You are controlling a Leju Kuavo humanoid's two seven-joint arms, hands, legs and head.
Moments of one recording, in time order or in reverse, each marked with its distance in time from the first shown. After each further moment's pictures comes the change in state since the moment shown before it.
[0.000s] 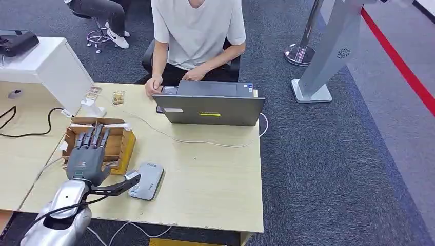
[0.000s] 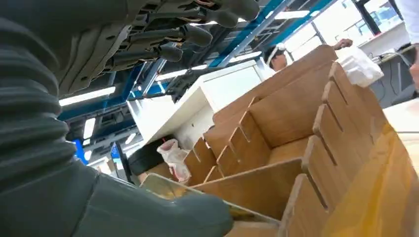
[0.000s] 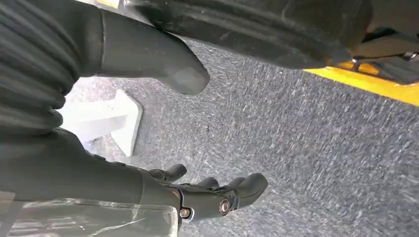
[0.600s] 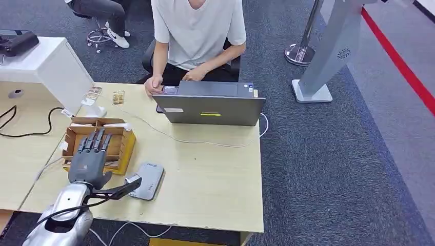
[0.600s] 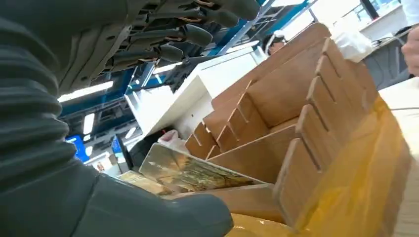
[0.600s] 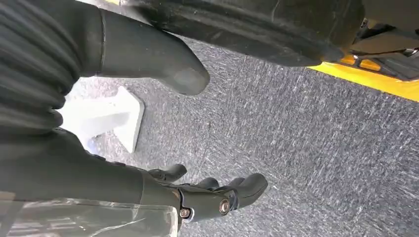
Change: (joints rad) left arm 0.022 -0.010 0.012 -0.008 -0.008 -0.035 0.017; right arm -0.005 0.003 0.010 -0.001 0.010 -0.005 0.018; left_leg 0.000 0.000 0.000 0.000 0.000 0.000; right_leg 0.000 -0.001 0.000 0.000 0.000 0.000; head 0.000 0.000
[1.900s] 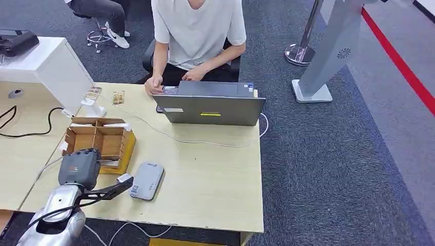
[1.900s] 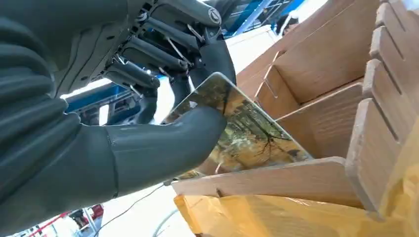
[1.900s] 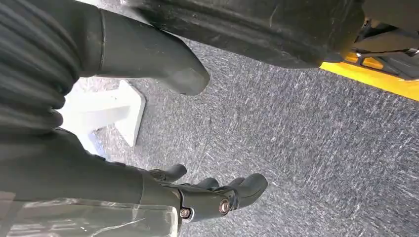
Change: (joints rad) left arm 0.019 -0.003 0.072 0.000 0.008 -0.032 -0.012; right arm -0.004 0.000 0.014 0.000 0.020 0.001 0.014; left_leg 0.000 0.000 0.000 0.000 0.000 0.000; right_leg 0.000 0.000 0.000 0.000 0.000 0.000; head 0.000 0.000
